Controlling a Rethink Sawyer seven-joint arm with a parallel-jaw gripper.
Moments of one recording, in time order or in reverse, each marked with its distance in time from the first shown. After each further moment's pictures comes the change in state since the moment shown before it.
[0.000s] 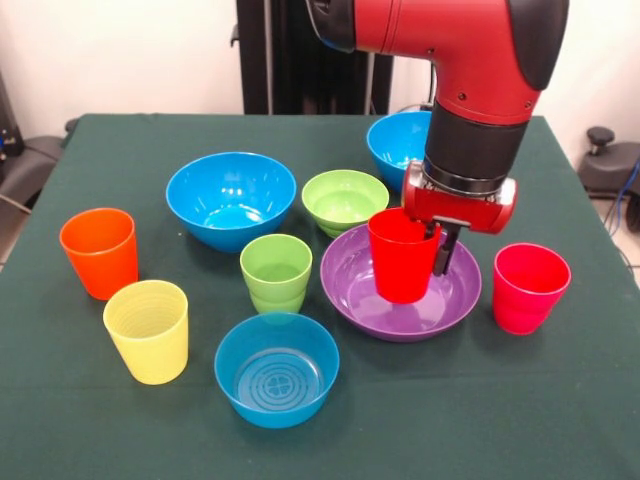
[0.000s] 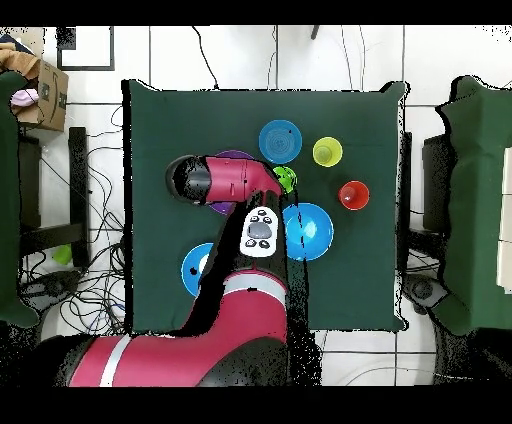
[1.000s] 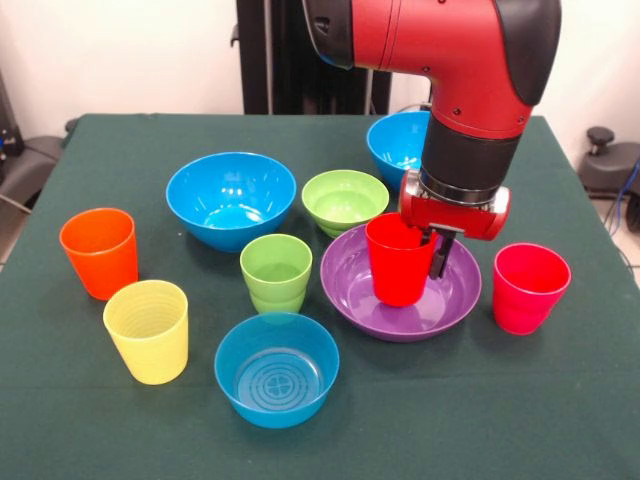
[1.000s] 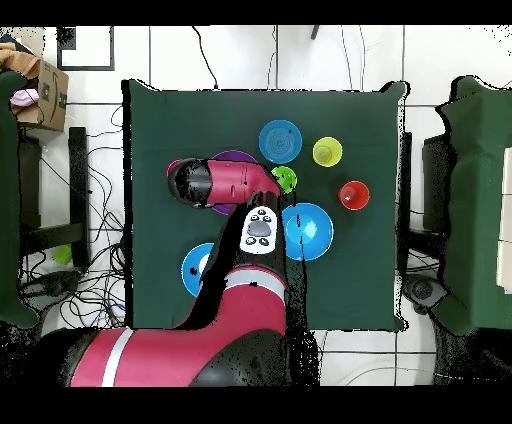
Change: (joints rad) arm 0.000 0.026 0.000 0.000 0.000 0.000 0.000
